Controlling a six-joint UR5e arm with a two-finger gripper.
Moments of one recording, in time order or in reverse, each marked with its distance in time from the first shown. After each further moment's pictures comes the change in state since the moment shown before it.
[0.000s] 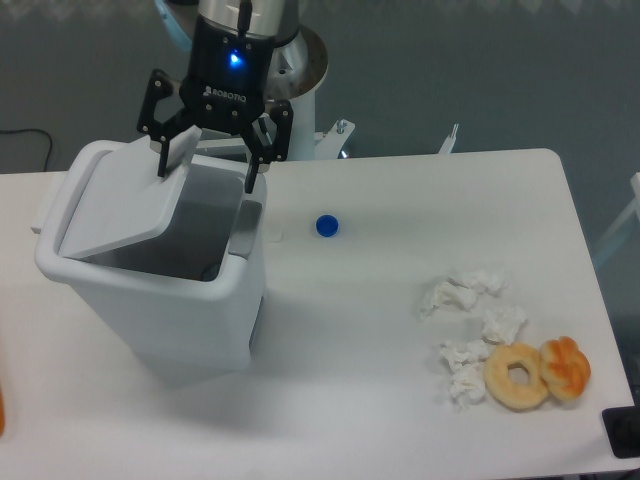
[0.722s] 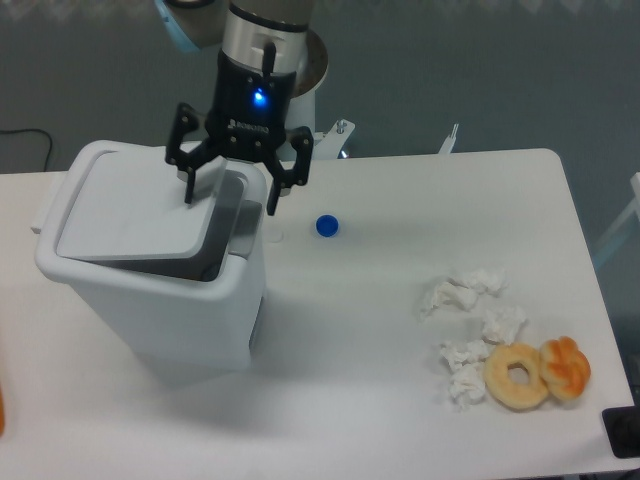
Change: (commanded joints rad) arm 0.040 -0.063 -0.015 0.009 0.031 0.044
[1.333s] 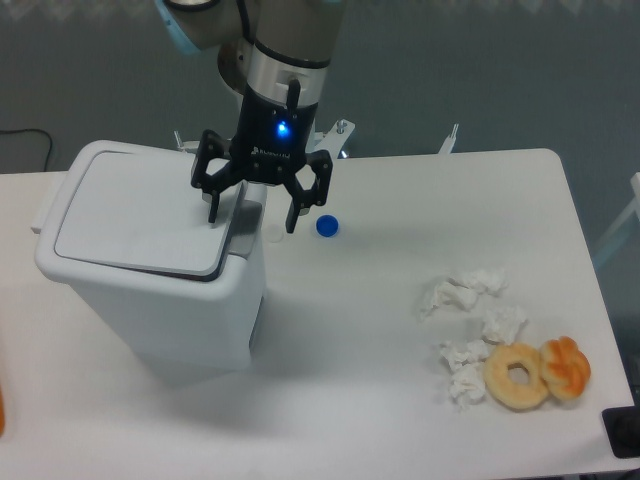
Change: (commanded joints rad) arm -0.002 -0.025 -0.023 0.003 0.005 0.023
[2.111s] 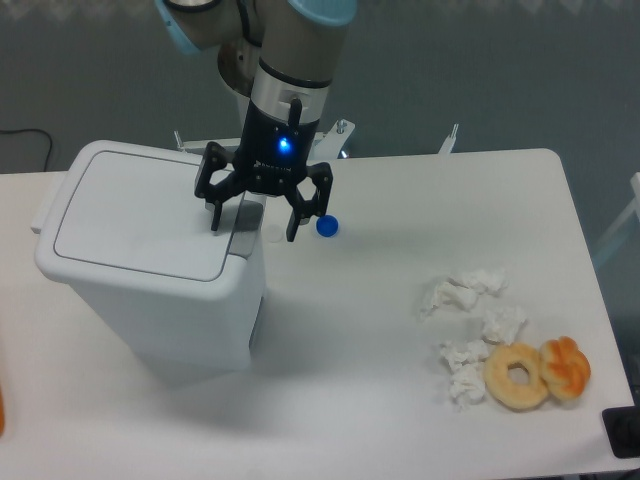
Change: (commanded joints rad) arm 0.000 -0.014 -0.014 0.002 0.000 0.015
